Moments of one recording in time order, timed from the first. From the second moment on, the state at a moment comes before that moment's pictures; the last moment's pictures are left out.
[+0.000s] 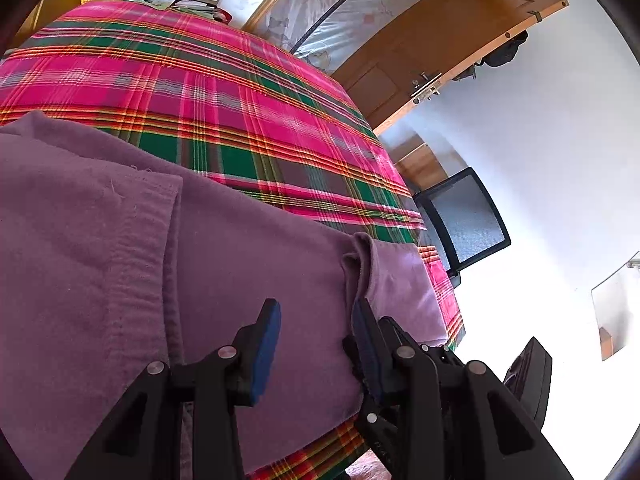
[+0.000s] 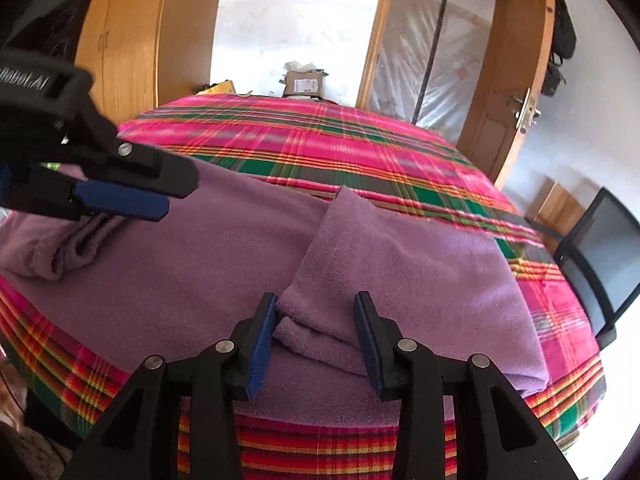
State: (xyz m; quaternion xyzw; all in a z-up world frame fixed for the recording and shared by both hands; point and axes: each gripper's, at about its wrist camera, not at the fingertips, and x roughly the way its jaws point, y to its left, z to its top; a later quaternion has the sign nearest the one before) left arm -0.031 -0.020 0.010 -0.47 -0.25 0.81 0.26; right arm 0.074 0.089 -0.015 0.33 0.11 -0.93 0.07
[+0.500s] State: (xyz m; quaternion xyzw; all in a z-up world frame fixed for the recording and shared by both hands) left arm -0.023 -0.023 0.016 -0.47 -0.24 0.81 0.26; right arm 0.089 0.093 0.015 0.28 0.09 -0.95 0.06
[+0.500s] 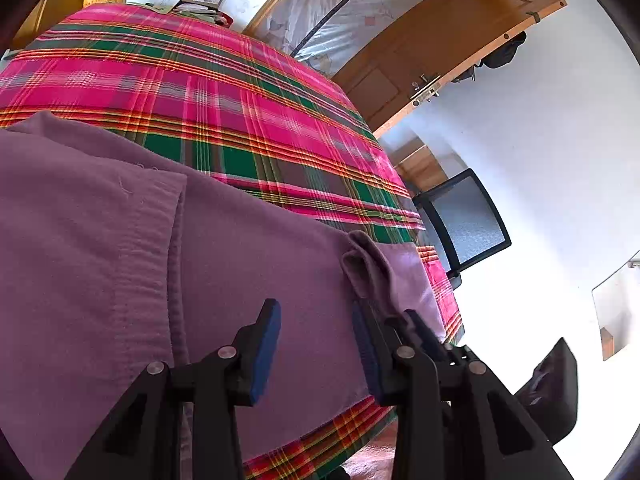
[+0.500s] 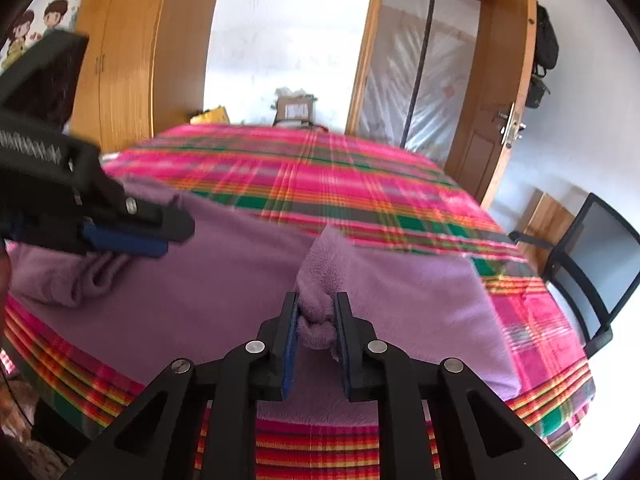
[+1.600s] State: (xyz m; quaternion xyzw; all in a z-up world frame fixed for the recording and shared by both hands) left arm -0.026 -0.030 0.015 -0.46 -0.25 0.83 0.21; right arm 0.090 0.057 -0.009 0.33 0.06 -0.93 0.15
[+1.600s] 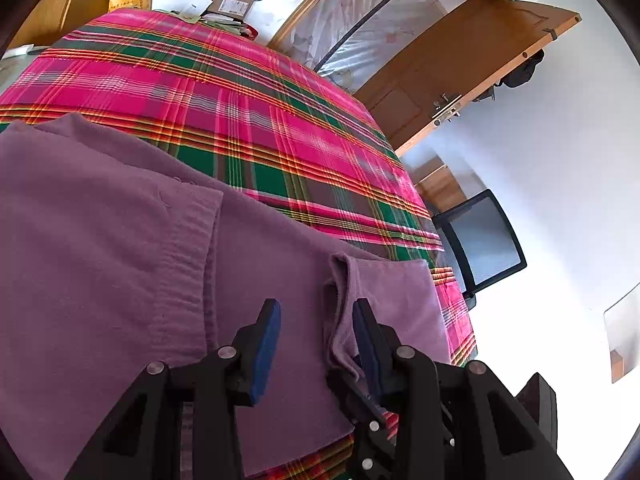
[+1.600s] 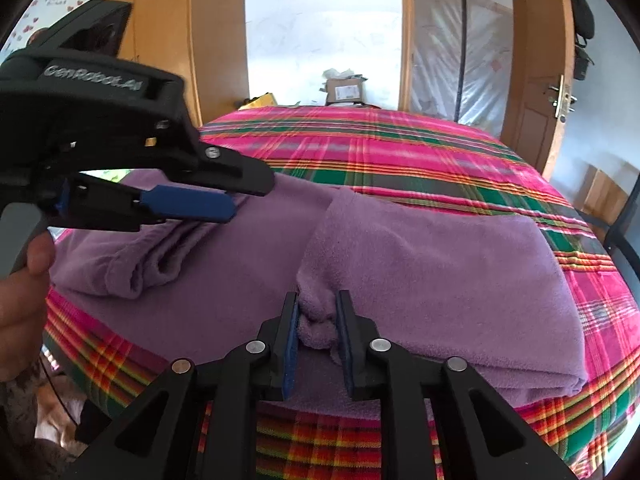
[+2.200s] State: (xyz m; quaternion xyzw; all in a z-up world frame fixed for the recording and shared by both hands) left arm -0.048 0.036 0.014 -0.48 -0.19 0.83 0.23; right arm 0.094 0.173 0.015 0.28 -0.03 -0.96 0.04
